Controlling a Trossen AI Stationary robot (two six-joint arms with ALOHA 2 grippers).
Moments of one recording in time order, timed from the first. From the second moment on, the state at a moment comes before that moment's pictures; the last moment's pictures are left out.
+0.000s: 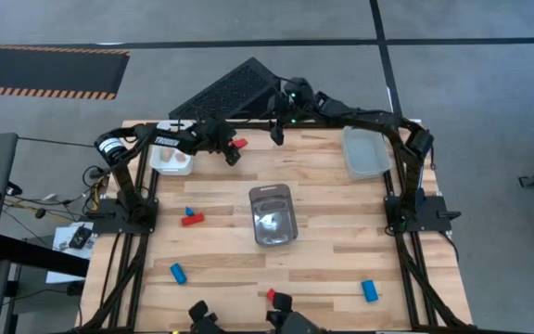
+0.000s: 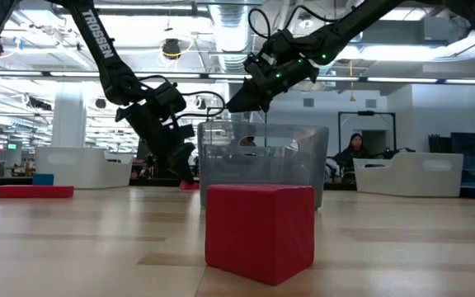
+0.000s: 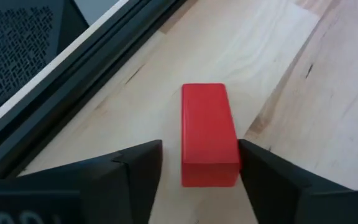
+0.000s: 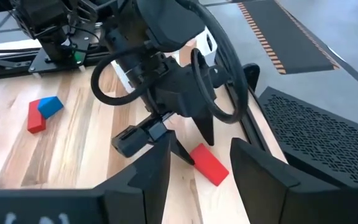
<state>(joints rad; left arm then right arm) 0.74 1.80 0.83 0.15 0.06 0.09 -0.61 1.92 1.49 -0.06 -0.45 -0.18</state>
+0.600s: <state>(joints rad) 0.74 1.80 0.83 0.15 0.06 0.08 -0.59 1.89 1.46 -0.08 -0.45 -0.20</state>
